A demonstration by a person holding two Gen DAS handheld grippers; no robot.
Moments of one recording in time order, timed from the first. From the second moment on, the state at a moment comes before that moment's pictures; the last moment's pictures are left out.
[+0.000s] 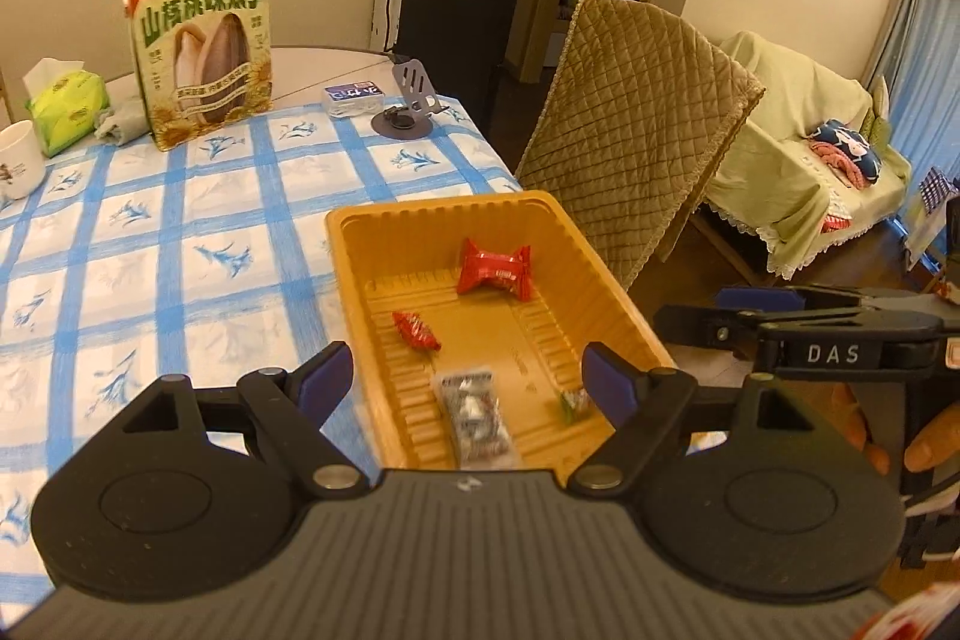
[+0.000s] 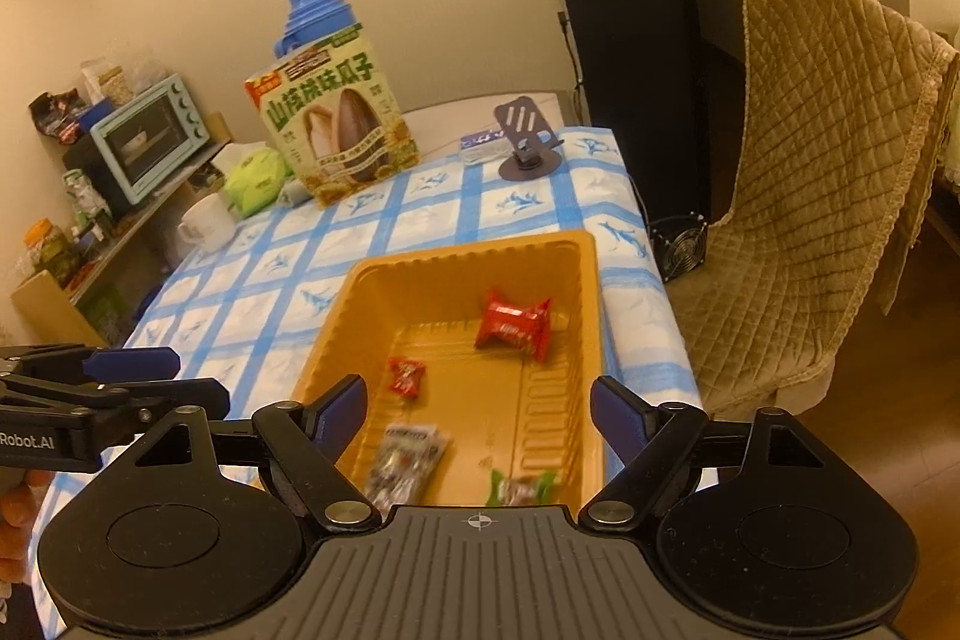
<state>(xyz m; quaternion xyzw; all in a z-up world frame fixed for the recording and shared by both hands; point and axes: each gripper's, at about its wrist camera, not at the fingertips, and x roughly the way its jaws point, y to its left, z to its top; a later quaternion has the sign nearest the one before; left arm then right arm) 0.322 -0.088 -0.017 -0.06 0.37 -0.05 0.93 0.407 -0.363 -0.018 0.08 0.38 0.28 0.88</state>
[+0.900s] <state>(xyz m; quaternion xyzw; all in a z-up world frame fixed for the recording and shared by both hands) 0.154 0.005 -0.031 -0.08 0.40 0.02 0.91 0.275 -0.283 -0.021 0.03 0.43 0.34 0.84</state>
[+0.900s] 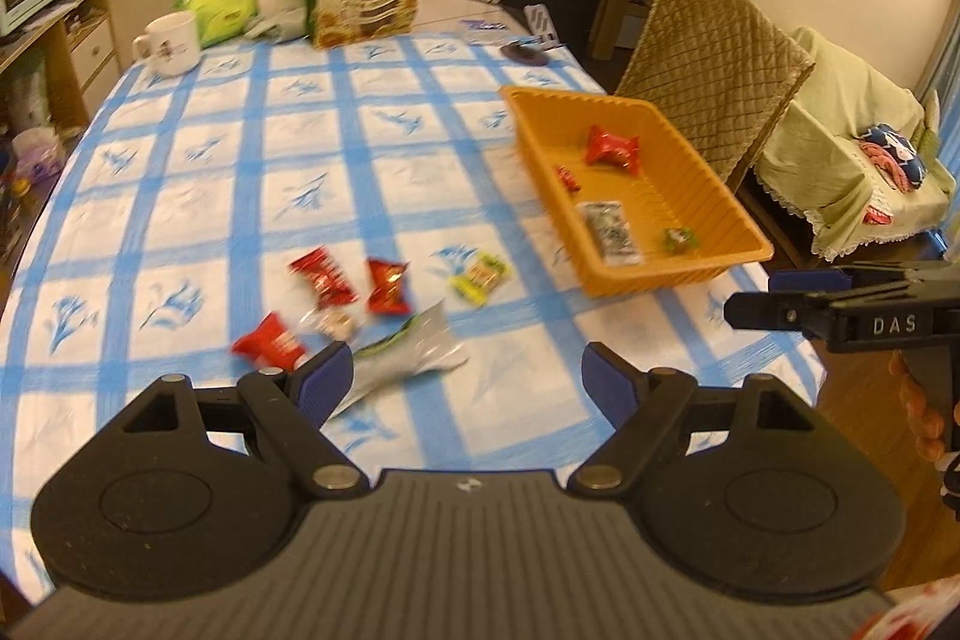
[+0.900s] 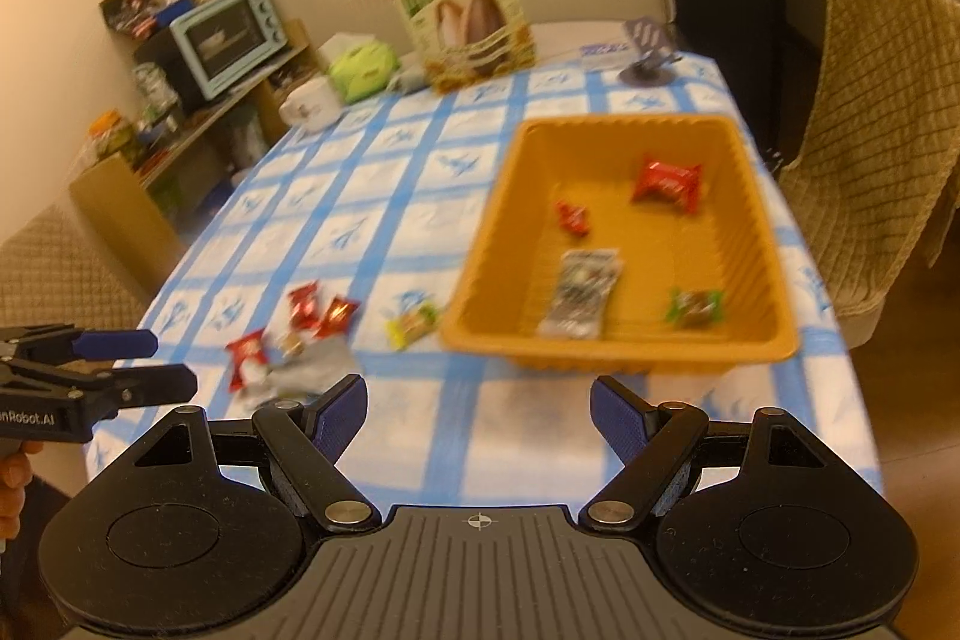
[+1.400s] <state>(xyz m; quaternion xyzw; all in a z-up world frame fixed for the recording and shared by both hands) 0.115 0.063 -0.047 -0.11 0.42 0.06 0.90 0.243 -0.206 -0.053 0.01 0.46 0.37 0.81</state>
